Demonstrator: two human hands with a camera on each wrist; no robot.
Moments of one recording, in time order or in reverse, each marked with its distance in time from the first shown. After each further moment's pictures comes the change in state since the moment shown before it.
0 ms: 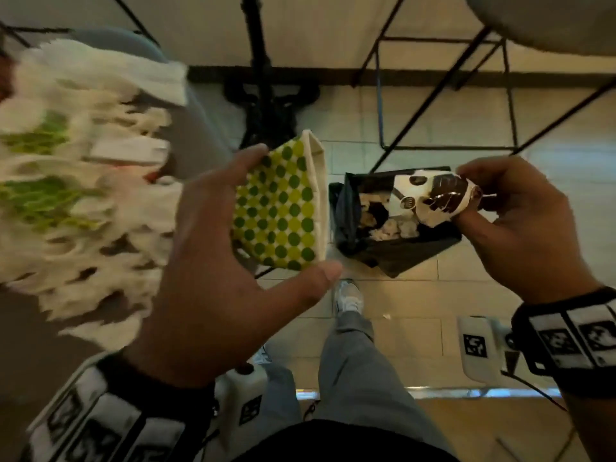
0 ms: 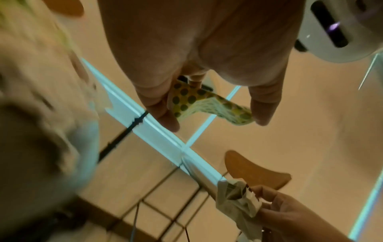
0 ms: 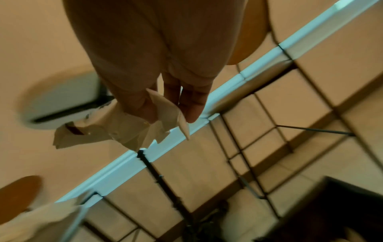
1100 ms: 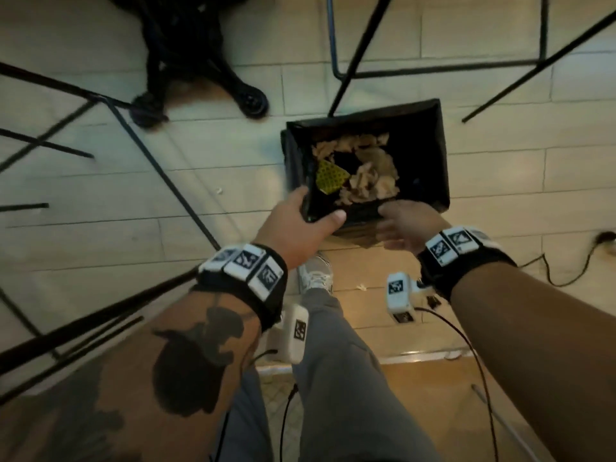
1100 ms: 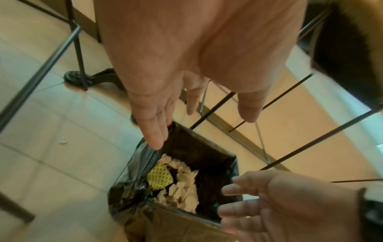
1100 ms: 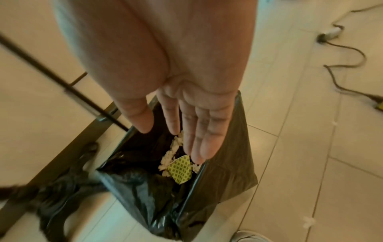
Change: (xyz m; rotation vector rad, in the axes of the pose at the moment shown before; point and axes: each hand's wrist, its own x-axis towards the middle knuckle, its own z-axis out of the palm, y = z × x) left_hand 0.167 -0.135 0.335 0.023 -0.500 -0.579; right_hand 0.077 0.334 0.108 0.313 -0.373 1.267
